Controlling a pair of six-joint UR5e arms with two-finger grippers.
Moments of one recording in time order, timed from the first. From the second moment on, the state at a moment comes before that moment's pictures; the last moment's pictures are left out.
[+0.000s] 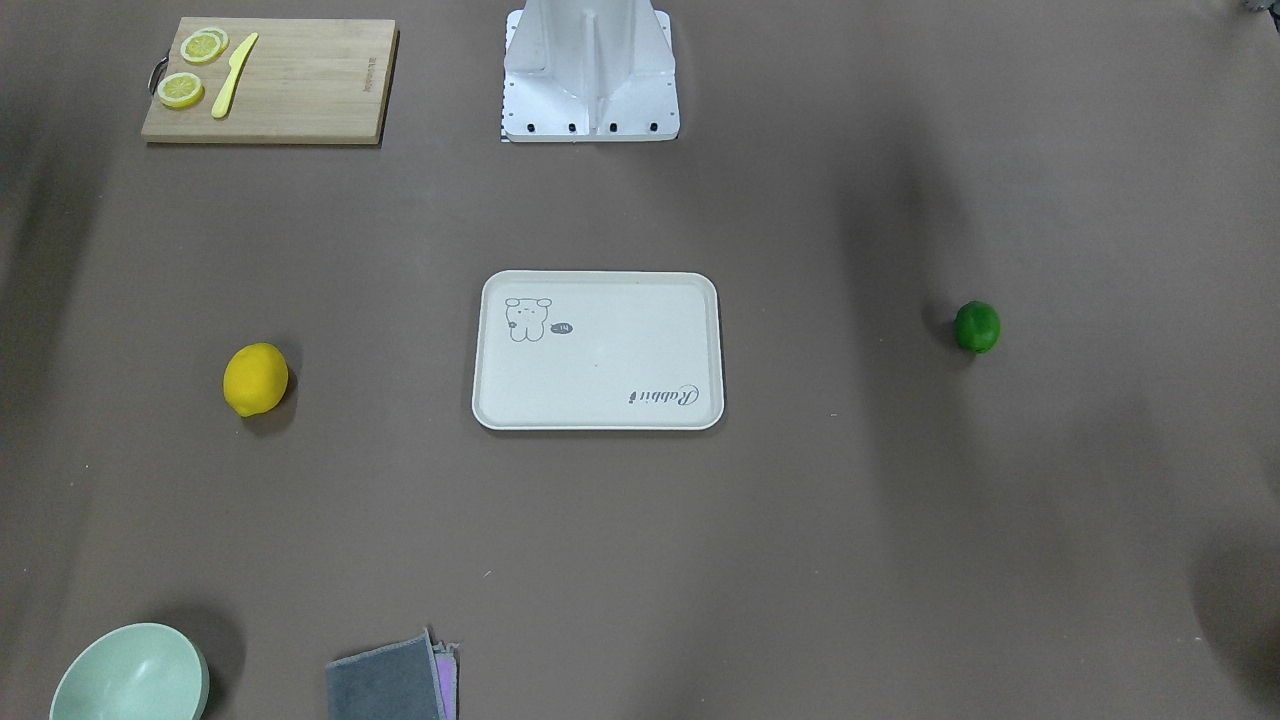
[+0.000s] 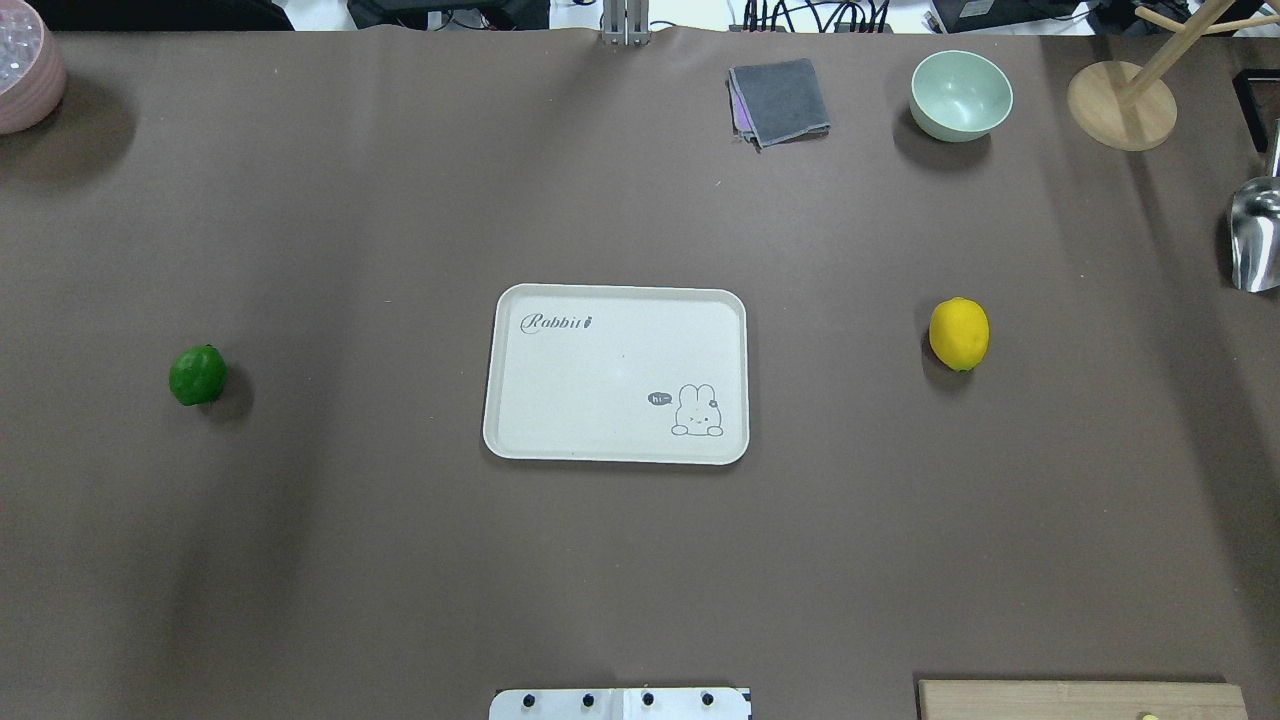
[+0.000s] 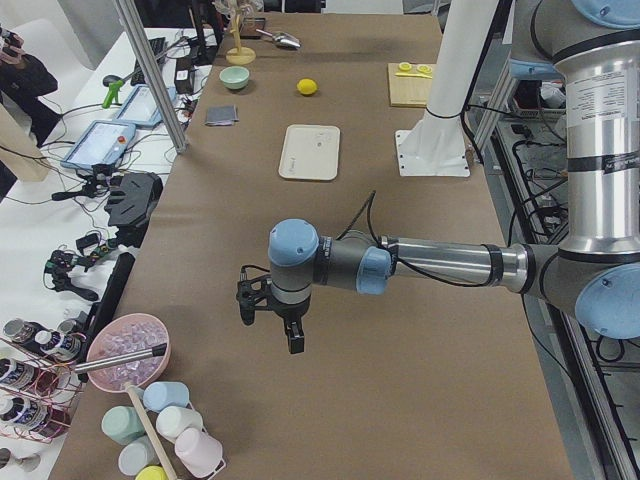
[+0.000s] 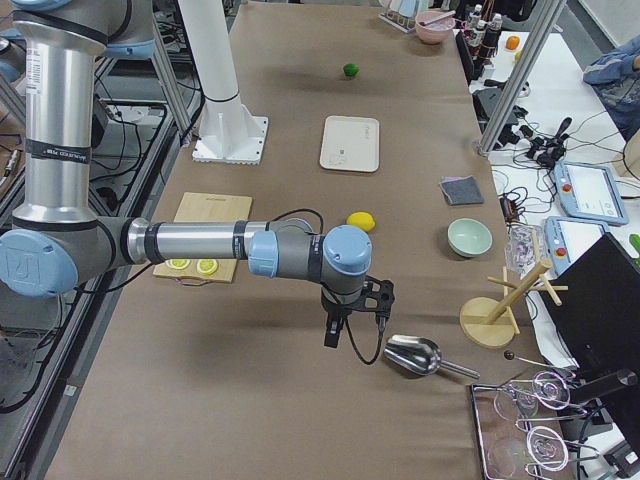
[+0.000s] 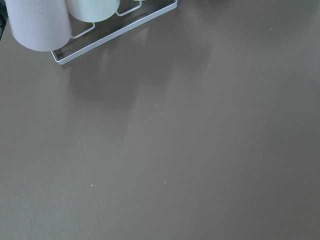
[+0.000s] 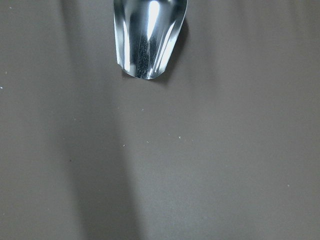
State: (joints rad) left arm -1.55 -1.44 -1.77 -1.66 -2.27 -0.39; right arm 1.58 -1.69 1.75 -1.66 2.34 0.13
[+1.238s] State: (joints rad) left arm -1.53 -1.47 -1.74 -1.66 -2.28 -0.42; right arm 1.38 -1.51 1.73 -1.69 2.39 0.16
